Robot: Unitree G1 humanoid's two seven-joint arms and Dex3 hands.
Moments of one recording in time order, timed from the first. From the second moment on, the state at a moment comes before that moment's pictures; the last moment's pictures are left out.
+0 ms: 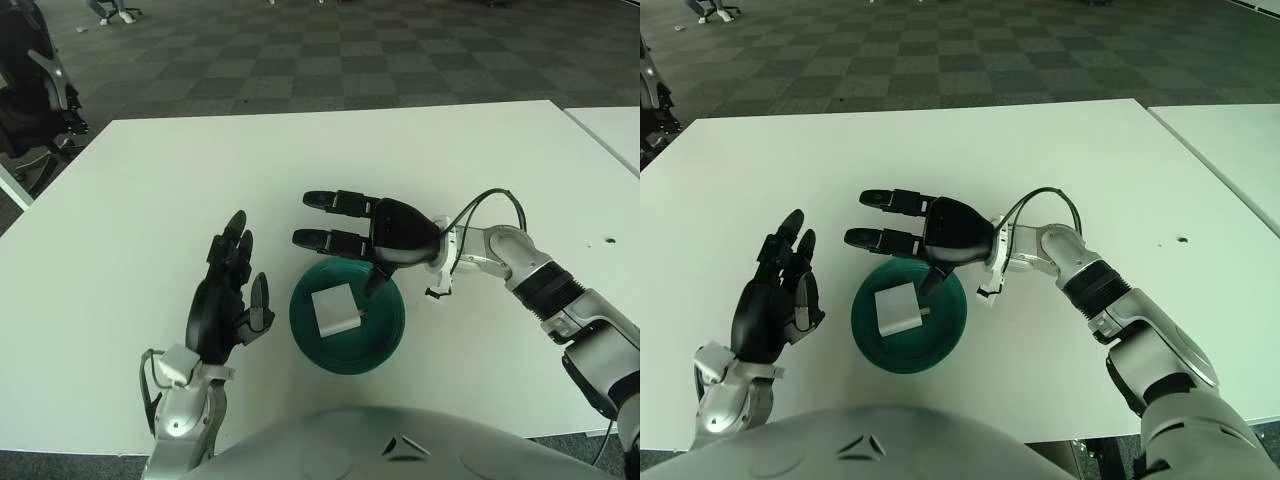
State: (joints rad) left arm 0.49 0.12 -0.06 -0.40 -0.15 -0.16 -0.06; right arm -0.57 -0.55 0.65 0.28 -0.97 -0.98 -0.46
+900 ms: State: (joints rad) left arm 0.24 0.04 0.08 0.00 -0.19 -0.13 -0.04; right arm -0.48 -0.50 0.51 0.38 -0.25 -0.98 0.10
